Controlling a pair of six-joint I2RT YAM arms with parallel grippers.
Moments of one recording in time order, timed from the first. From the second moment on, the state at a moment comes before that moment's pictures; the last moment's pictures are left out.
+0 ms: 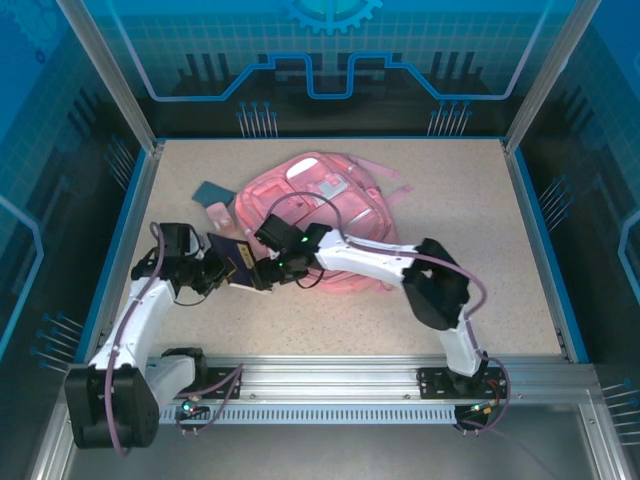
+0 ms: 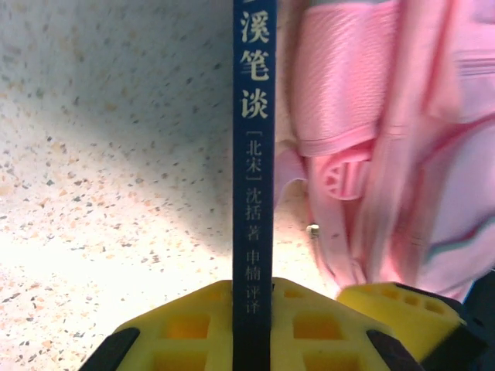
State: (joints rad) left arm 0.09 1.00 0.68 -0.72 0.44 -0.77; right arm 1.01 2.00 1.62 -0.67 -0.14 0.60
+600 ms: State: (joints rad) left arm -0.15 0.88 0.83 -0.54 0.45 -0.96; right arm 0.82 1.41 1.16 -0.39 -0.21 0.74
